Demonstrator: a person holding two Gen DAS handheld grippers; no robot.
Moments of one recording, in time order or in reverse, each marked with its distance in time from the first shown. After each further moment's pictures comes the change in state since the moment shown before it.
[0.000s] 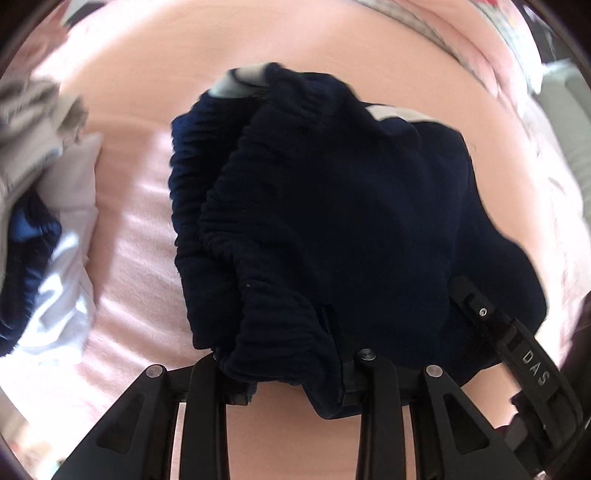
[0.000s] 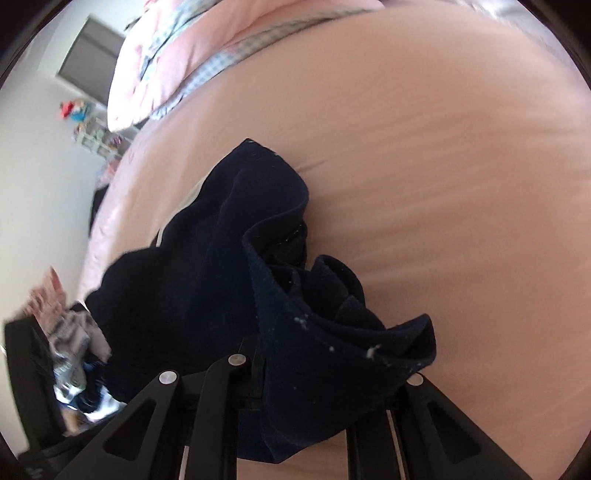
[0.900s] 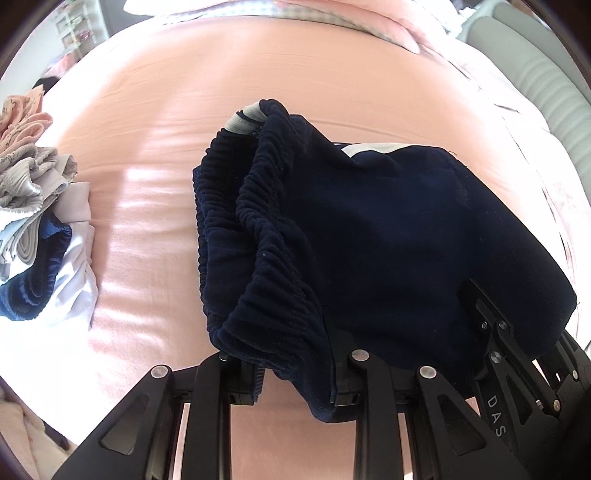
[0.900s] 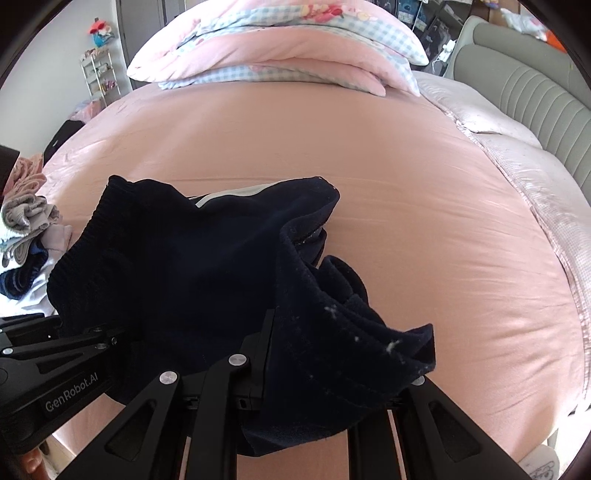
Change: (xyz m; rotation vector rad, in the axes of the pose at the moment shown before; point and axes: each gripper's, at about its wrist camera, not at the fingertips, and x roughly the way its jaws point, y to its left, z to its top) left arm -0.043 -0.021 -0.077 0.262 -0.094 -0.017; right arm -0.069 0.030 -0.059 -0.288 -0.140 -0.360
